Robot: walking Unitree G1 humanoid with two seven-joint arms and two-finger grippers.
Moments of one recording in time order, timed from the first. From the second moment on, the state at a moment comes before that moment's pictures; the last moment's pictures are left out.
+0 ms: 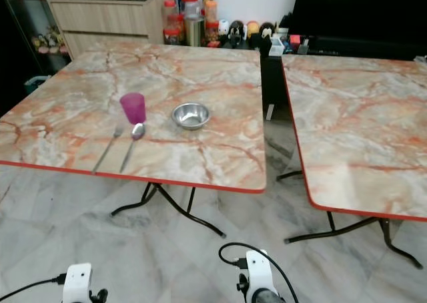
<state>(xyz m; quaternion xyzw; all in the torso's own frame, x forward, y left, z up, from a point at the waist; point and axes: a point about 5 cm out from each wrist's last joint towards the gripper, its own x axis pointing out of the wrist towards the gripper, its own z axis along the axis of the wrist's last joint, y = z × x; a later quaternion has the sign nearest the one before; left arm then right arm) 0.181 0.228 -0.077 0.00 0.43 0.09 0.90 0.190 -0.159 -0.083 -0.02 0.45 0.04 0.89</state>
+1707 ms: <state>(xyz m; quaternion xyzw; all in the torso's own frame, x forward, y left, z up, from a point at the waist) 0.194 0.230 -0.068 0.01 0.40 0.08 0.91 0.192 -0.149 -0.082 -0.01 0.45 0.04 0.89</state>
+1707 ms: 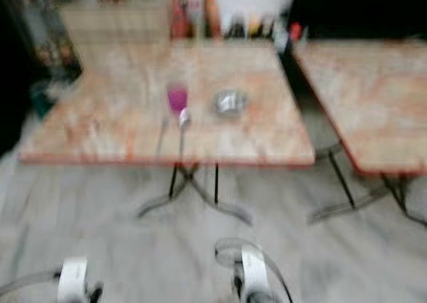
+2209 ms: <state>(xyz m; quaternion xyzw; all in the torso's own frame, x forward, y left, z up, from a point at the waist) 0.184 0.233 -0.073 0.01 0.42 0.08 0.91 0.196 -0.144 -0.081 0.00 0.45 0.04 0.89</state>
